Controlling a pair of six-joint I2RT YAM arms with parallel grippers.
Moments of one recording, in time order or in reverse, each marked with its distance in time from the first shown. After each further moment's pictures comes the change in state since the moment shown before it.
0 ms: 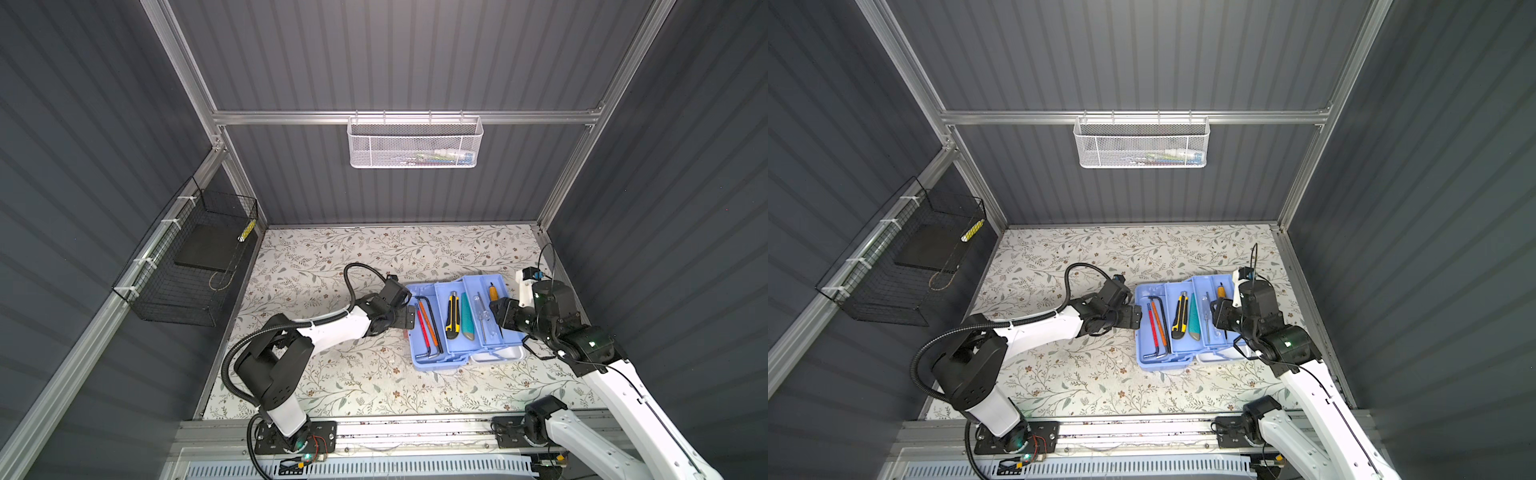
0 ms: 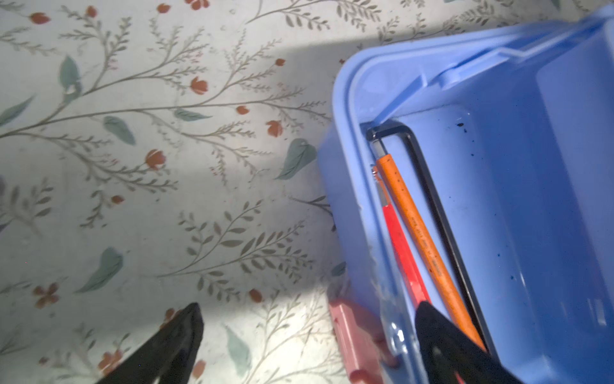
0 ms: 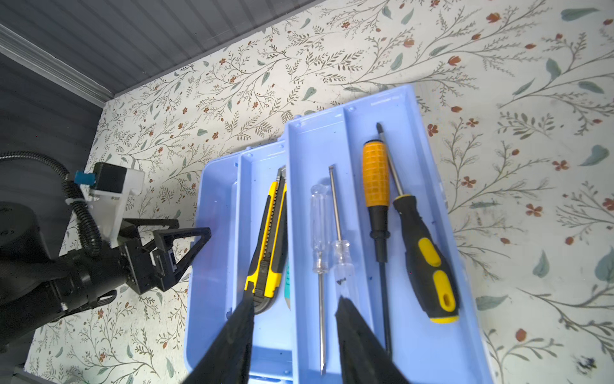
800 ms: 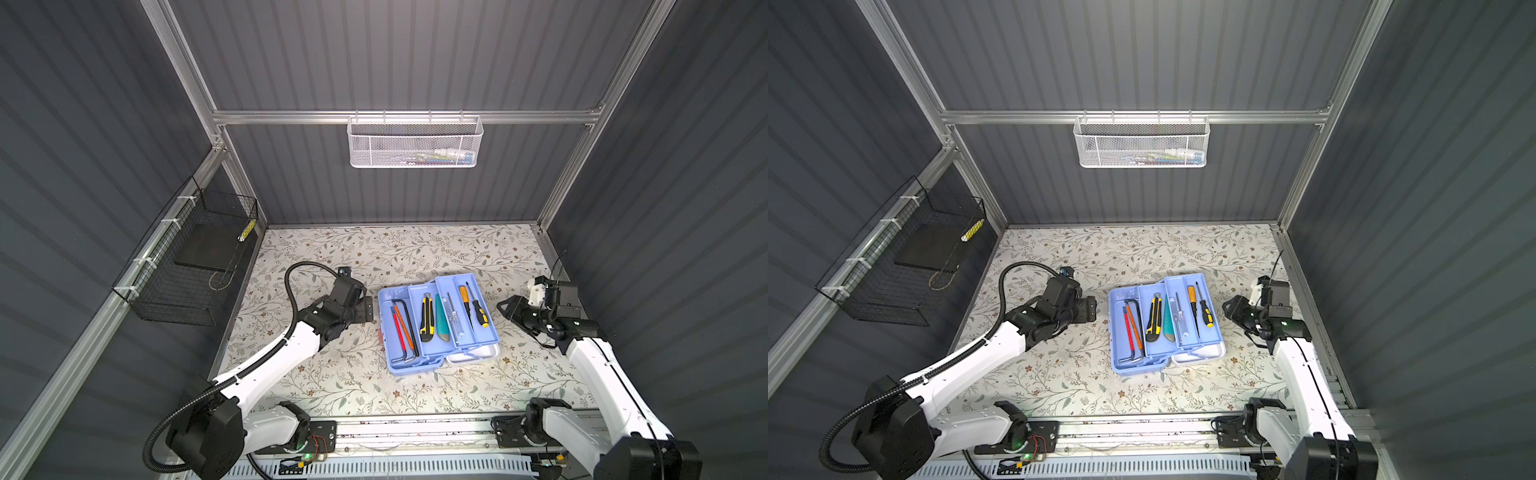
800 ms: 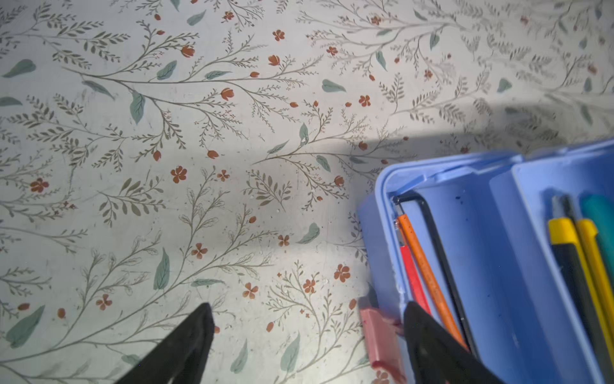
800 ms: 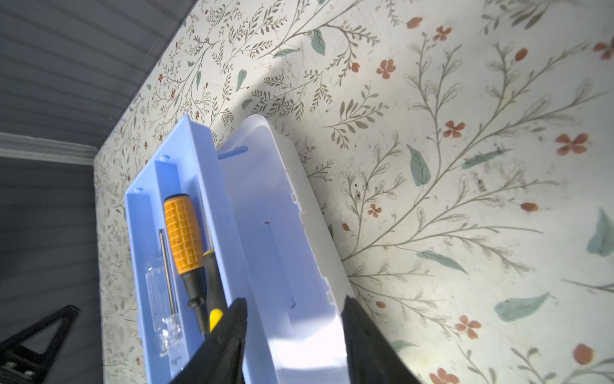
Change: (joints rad) left arm 0.173 -0.410 -0.172 -0.134 -0.091 0.054; right arm -0.397 0.205 -0.201 0.239 -0.324 0.032
